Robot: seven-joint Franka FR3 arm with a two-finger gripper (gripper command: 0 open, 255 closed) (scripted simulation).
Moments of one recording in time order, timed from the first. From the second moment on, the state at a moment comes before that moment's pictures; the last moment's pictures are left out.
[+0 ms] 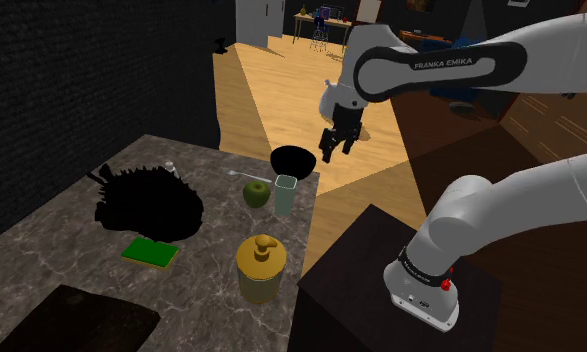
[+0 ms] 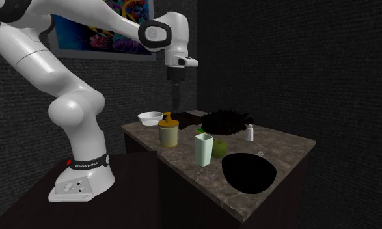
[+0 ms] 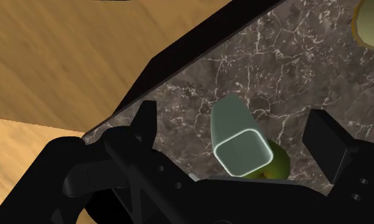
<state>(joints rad) -0.01 -0.65 0.04 -2.57 0.07 1.90 0.12</state>
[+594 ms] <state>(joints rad) -0.01 -0.36 0.05 -2.61 0.07 2.30 0.08</state>
